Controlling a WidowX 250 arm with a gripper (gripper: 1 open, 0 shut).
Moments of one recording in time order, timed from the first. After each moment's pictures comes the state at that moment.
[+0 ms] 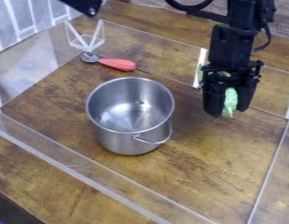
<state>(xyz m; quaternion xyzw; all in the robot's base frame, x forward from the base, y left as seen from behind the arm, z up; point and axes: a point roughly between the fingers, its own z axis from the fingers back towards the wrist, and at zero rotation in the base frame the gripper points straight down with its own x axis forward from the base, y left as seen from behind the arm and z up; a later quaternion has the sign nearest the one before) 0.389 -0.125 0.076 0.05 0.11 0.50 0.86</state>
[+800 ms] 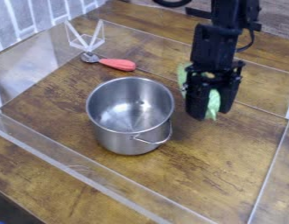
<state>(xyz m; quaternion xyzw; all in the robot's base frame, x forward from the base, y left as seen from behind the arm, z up) 0.365 -0.107 0.081 0.07 0.11 0.55 0.83</state>
